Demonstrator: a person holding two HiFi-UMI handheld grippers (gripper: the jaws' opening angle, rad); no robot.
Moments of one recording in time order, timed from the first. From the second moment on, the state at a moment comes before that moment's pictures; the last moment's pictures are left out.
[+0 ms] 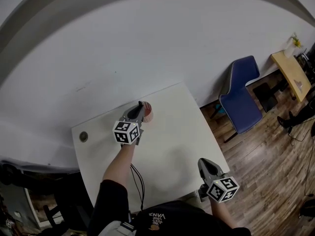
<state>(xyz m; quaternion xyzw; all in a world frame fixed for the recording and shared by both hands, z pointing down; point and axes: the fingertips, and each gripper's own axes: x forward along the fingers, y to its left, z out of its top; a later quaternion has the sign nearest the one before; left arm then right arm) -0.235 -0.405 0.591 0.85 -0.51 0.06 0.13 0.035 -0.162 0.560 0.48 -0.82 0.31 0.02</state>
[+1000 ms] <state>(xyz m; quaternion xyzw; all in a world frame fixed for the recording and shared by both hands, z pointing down) -0.228 -0.408 0.612 0.84 -0.51 0.14 0.13 0.039 -0.154 0.562 0.49 -0.81 0.31 0.02</state>
